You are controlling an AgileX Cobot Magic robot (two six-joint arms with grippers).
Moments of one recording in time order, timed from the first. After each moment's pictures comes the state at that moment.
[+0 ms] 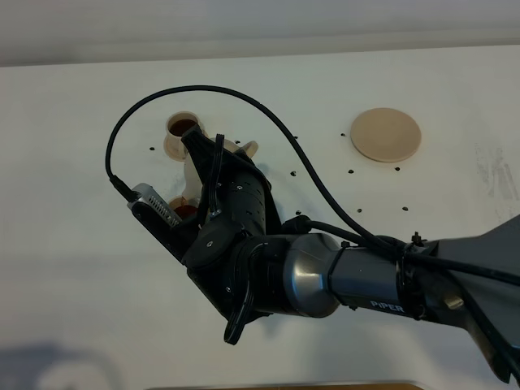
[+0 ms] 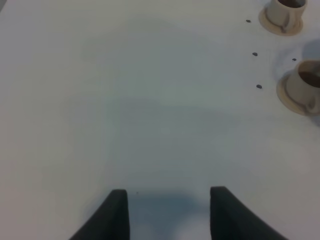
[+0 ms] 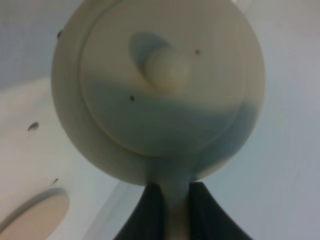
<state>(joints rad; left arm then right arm) 0.05 -0.01 -0.46 0.05 1.06 -0.13 1.06 2.10 -1.36 -1.44 0.93 -0.11</state>
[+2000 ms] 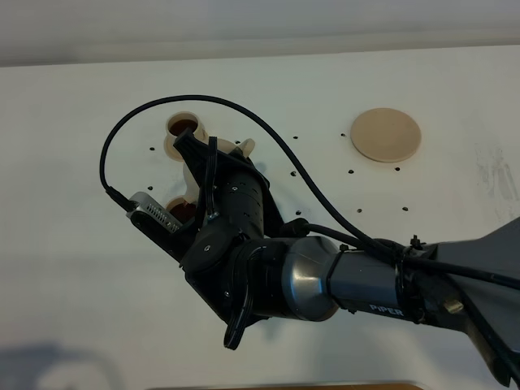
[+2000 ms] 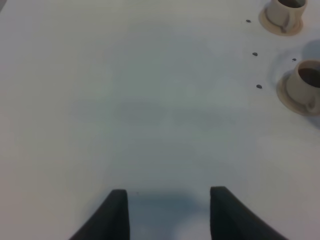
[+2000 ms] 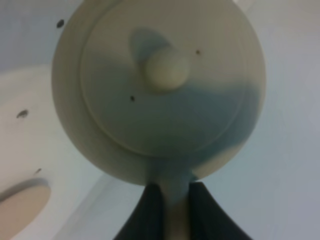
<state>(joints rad) 0.05 -0.01 -0.46 0.05 1.06 -0.13 1.07 2.10 -1.36 -1.46 0.94 -0.19</state>
